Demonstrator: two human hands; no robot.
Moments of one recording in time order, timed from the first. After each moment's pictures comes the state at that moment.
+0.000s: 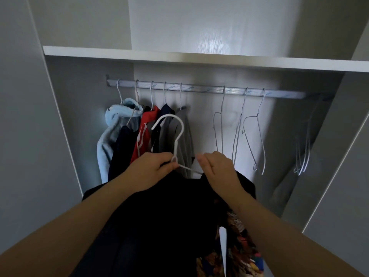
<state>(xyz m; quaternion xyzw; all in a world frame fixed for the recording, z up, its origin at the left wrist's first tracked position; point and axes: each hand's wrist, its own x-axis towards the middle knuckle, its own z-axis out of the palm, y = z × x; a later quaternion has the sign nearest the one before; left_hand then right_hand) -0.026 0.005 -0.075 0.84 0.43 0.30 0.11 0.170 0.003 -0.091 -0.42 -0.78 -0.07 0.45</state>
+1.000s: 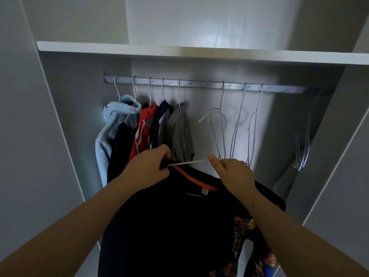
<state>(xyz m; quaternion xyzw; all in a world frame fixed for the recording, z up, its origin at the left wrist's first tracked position) -0.025 0.016 -0.084 0.83 0.49 0.26 0.01 0.208 0.008 -0.108 -0.62 -0.70 0.02 0.34</state>
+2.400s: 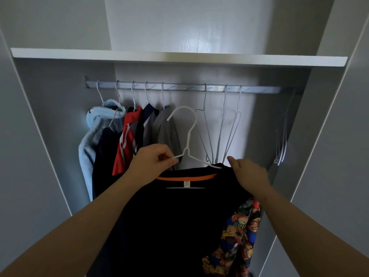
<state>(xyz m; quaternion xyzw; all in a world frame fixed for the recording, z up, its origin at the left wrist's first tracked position) 0.014 0.021 -0.082 0.79 0.41 0.42 0.15 0.279 0.002 -0.107 -0.72 -0.66 0.00 0.20</state>
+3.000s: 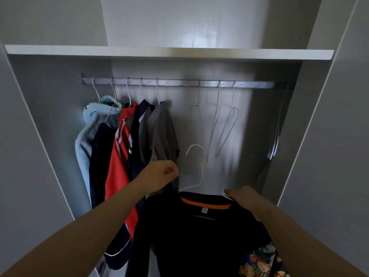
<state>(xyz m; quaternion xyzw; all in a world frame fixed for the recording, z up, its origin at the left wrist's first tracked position) 0.047 0.020 -0.126 0.80 0.48 0.28 0.22 0.302 -0.033 -0.158 -0.72 -0.49 0.39 0.30</state>
